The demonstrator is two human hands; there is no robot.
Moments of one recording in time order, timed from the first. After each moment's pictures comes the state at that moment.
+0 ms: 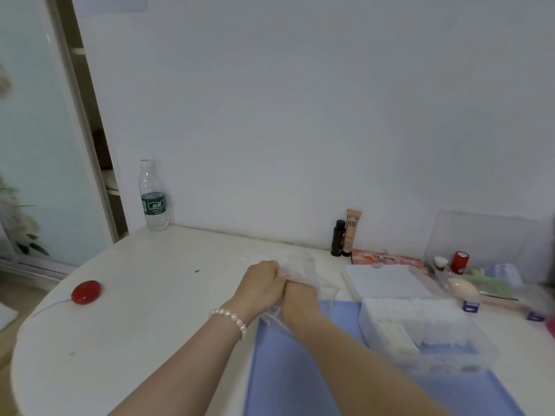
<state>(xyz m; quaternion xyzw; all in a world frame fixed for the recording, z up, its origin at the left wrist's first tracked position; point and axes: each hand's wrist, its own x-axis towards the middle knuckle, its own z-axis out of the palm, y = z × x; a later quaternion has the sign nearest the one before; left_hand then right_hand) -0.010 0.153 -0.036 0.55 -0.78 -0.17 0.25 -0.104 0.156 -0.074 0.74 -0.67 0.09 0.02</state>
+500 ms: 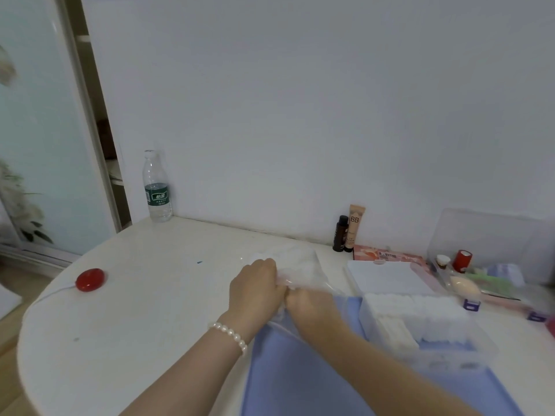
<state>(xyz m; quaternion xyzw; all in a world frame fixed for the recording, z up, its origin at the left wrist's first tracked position) -0.006 0.170 -0.051 0.61 -0.75 -0.06 0.26 -0.111 0.204 -0.054 0.76 -0.65 0.08 -0.01</state>
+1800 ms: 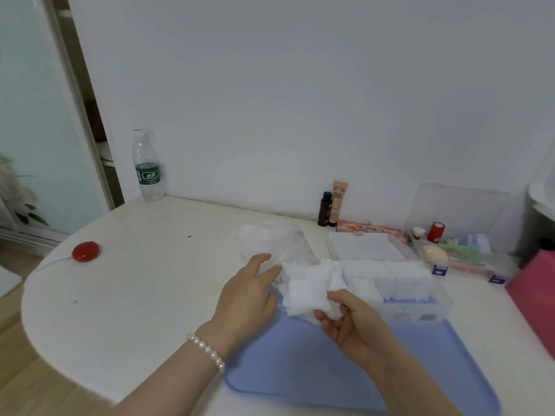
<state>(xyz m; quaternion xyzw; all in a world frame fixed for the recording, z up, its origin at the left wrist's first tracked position) -0.003 0.242 -0.083 0.49 -0.82 -0.04 0.27 -0.180 0.307 -0.064 0.20 -0.48 0.58 -0.62</state>
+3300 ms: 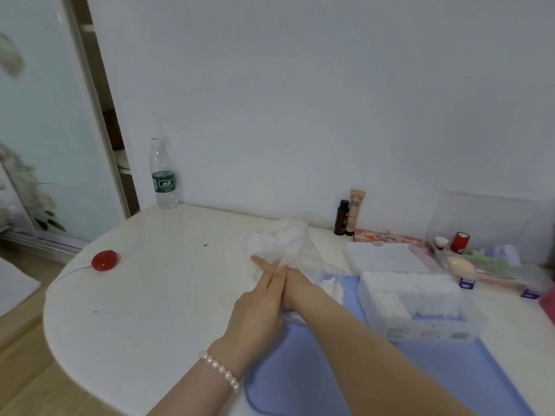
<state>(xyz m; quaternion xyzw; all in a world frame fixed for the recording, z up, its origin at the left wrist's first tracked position) 0.008 0.250 -0.064 0.55 -0.82 -0.07 0.15 -0.061 0.190 -0.111 0.62 -0.77 -0.12 0.11</state>
